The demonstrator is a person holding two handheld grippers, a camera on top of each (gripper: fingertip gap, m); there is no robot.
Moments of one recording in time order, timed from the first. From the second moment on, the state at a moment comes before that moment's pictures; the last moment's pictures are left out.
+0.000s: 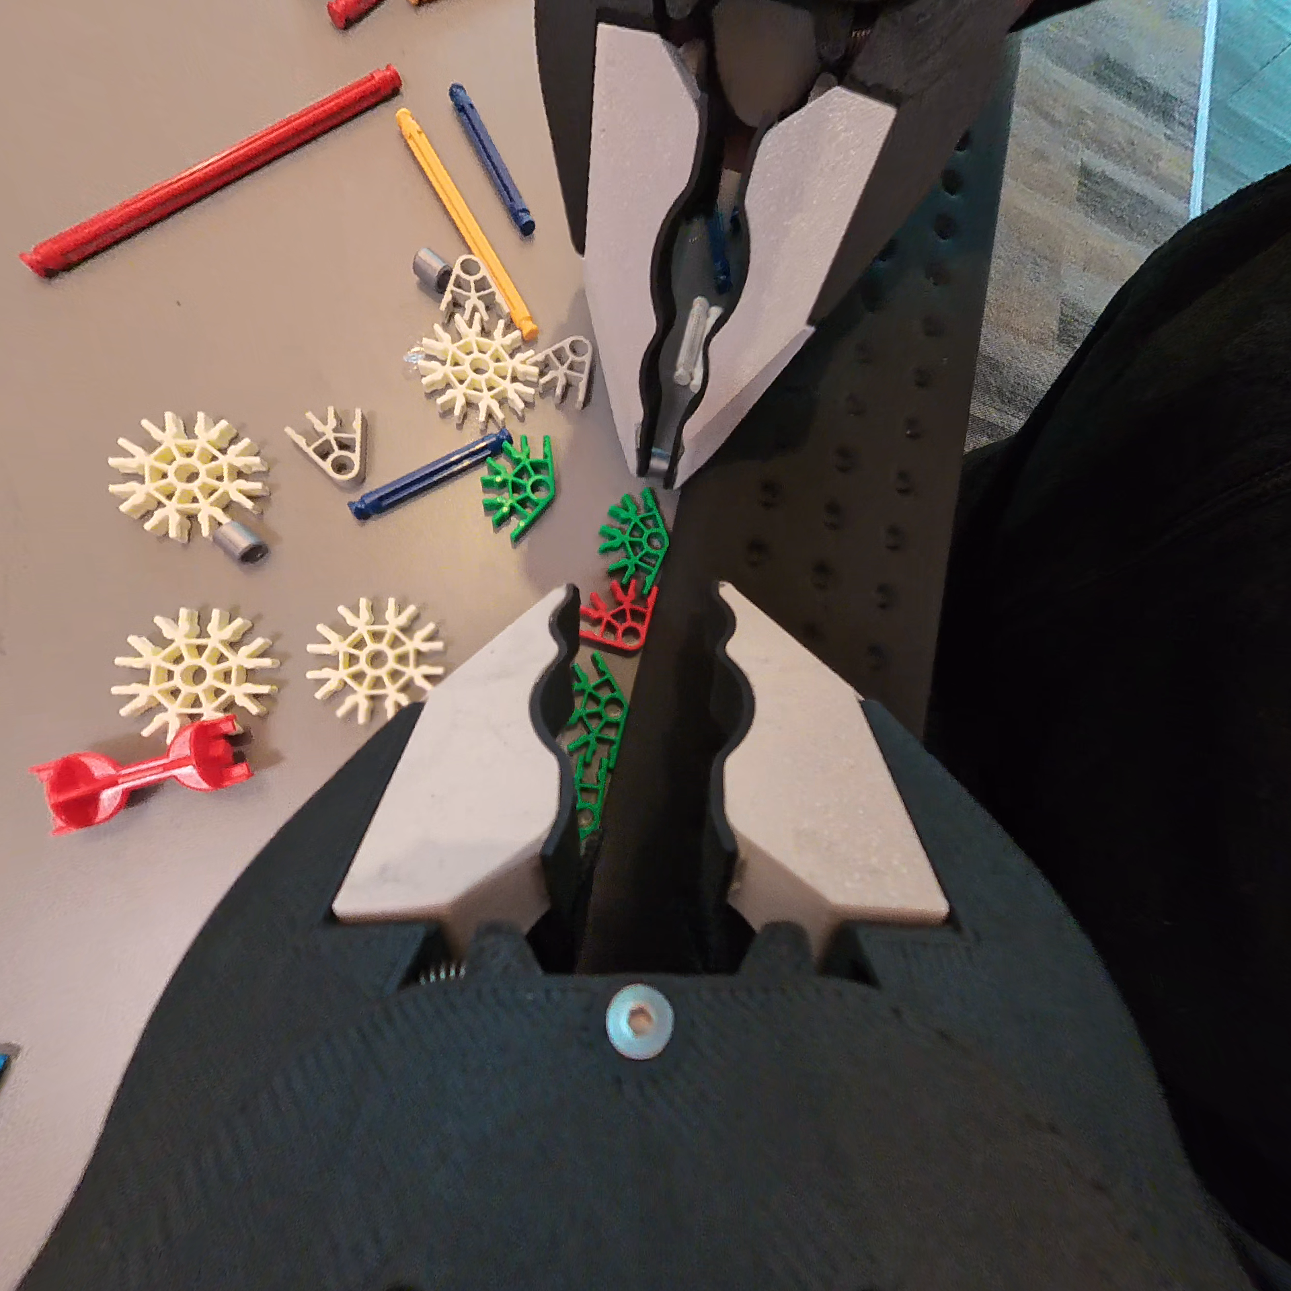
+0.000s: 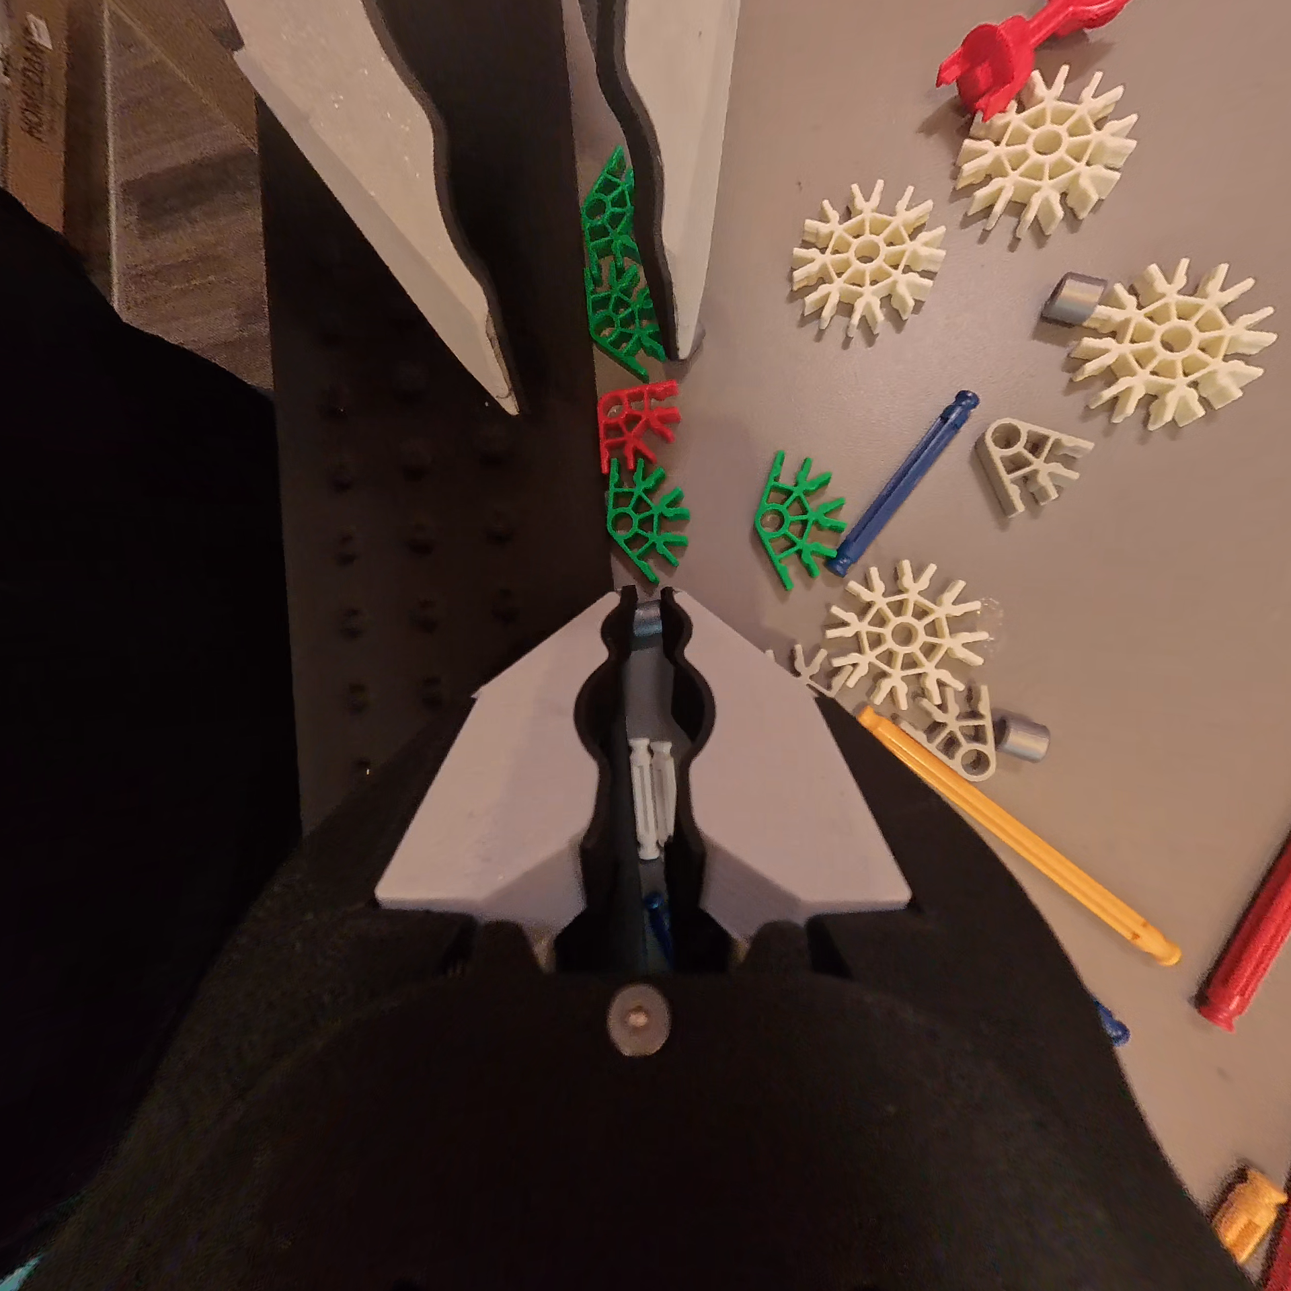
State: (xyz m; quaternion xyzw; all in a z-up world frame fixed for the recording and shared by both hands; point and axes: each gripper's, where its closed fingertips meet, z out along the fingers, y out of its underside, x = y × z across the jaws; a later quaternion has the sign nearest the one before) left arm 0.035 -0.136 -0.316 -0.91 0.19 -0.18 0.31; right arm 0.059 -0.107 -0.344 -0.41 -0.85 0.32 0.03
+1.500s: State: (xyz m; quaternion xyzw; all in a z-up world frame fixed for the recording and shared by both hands) left arm 0.048 -0.011 -0.217 -0.81 0.18 0.10 0.55; right arm 0.037 -0.017 -0.209 -0.62 -0.36 0.70 0.01
